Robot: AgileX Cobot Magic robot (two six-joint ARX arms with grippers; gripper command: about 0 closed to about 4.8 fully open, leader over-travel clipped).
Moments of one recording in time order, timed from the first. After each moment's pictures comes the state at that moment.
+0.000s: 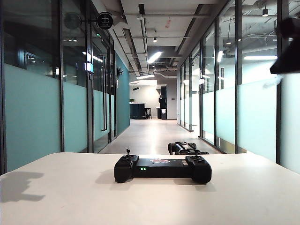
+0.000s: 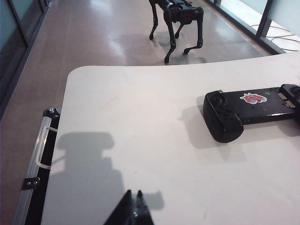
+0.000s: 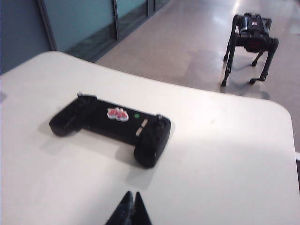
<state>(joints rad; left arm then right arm) -0.26 0.38 0.18 -0.06 -0.06 0.01 0.55 0.59 0.25 0.12 0.18 0.02</state>
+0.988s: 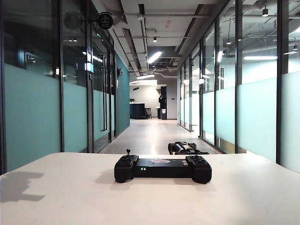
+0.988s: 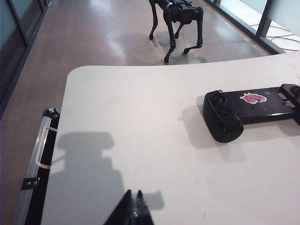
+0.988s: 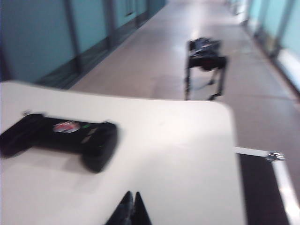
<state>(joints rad) -0.26 0.38 0.18 -0.06 -0.06 0.01 0.23 0.10 0.01 0.01 0.03 0.02</state>
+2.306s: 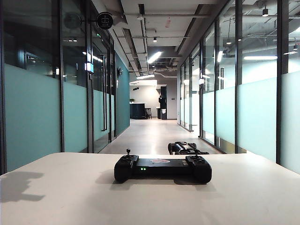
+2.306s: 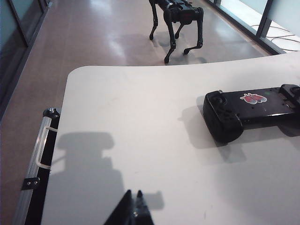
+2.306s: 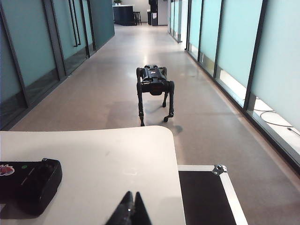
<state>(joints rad) -0.26 0.38 0.18 -0.06 -0.06 0.01 0.04 0.00 0.01 0.03 0.06 0.02</state>
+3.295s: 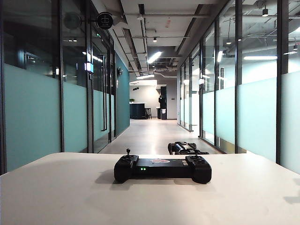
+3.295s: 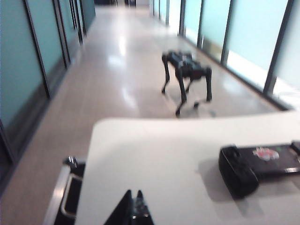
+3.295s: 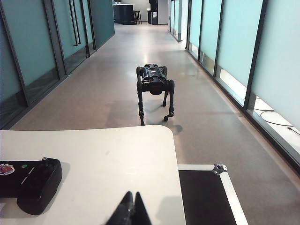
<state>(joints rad) -0.08 0.13 0.11 0.00 0.07 0.04 0.04 0.00 0.01 0.02 0.06 0.02</state>
